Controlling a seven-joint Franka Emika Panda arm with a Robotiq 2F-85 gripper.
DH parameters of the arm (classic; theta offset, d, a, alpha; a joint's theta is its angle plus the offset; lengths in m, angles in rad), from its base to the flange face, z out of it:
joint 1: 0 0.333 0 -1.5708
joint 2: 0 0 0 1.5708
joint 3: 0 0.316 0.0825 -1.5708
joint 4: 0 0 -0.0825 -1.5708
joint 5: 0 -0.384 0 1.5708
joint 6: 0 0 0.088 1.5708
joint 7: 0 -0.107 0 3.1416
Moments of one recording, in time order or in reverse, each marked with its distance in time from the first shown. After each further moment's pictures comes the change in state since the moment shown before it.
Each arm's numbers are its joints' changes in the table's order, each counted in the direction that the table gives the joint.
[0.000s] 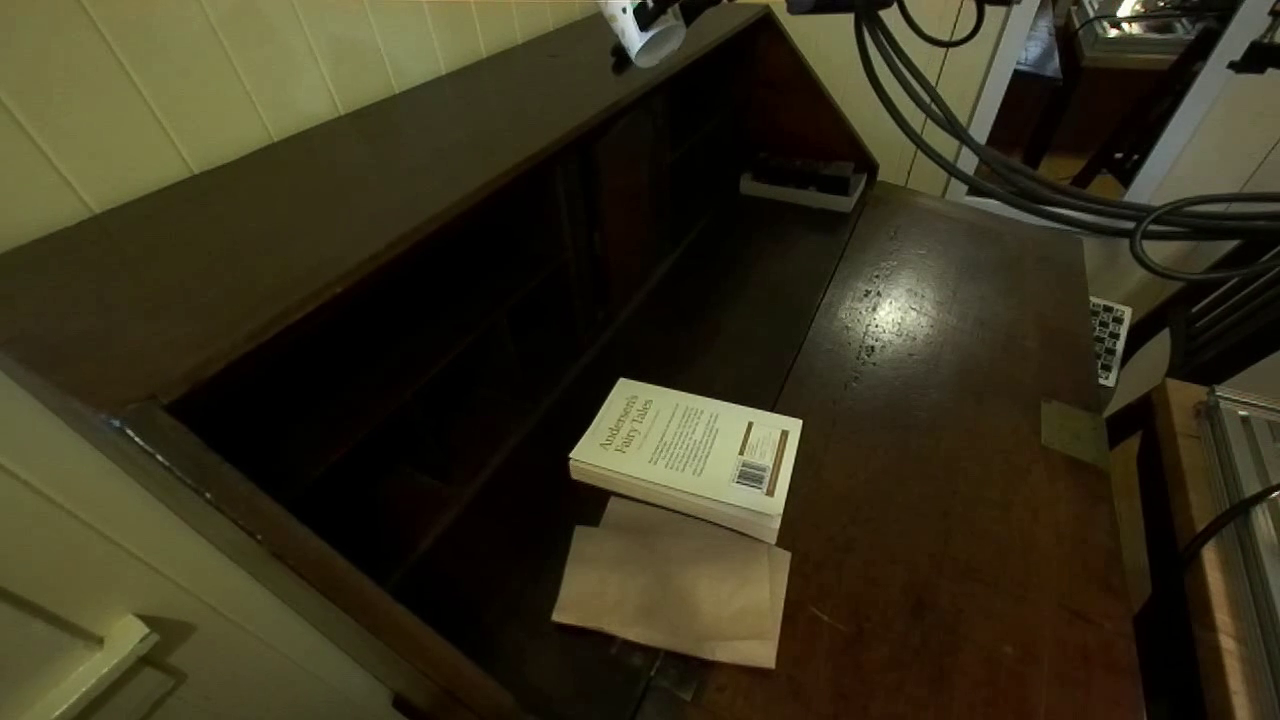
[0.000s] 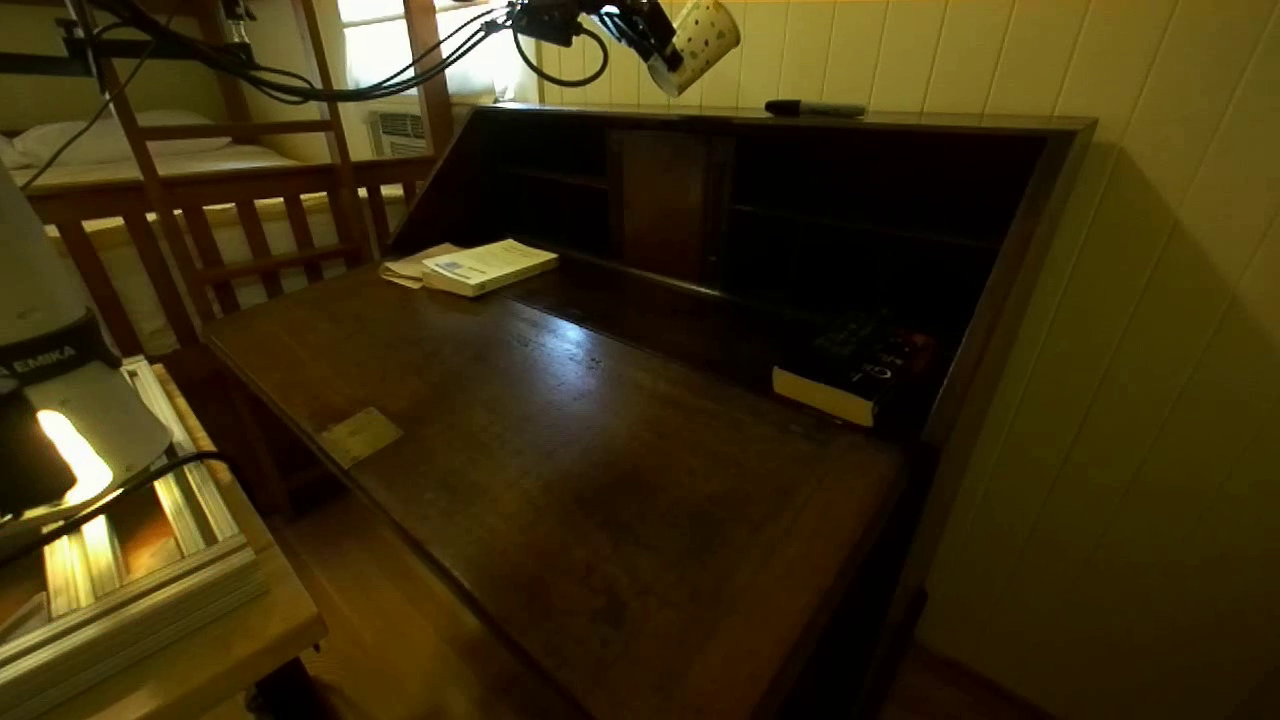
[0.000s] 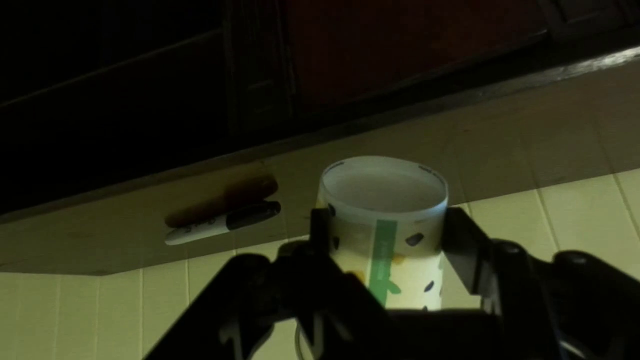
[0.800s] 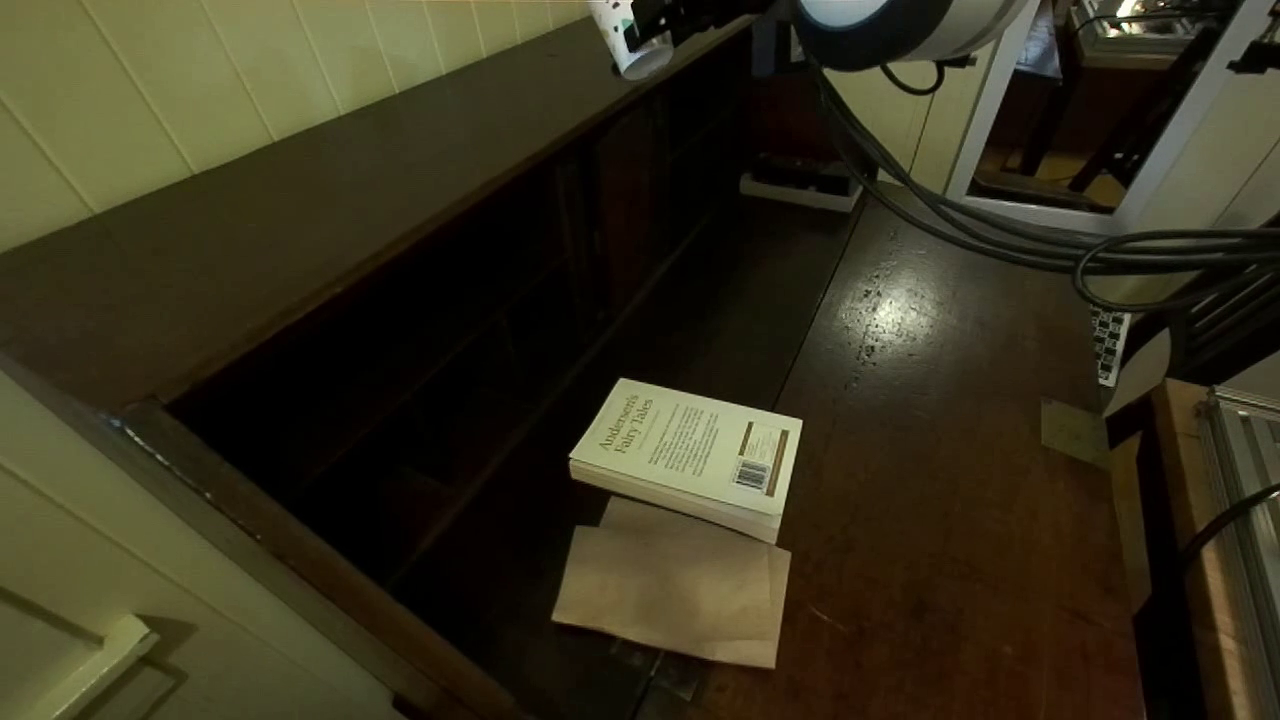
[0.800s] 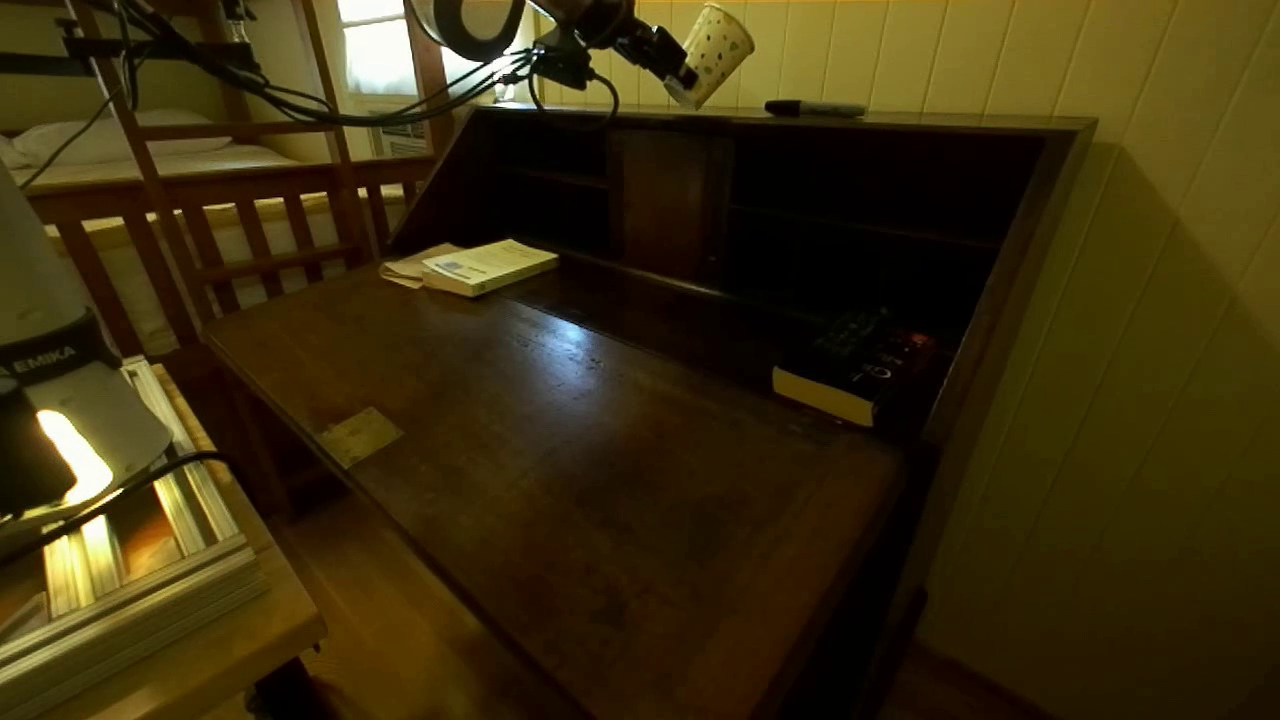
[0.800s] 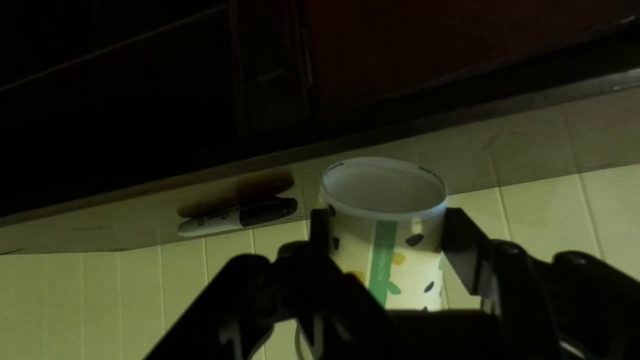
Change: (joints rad) arm 0.000 0.126 -0.008 0.000 0.116 -0.246 -0.141
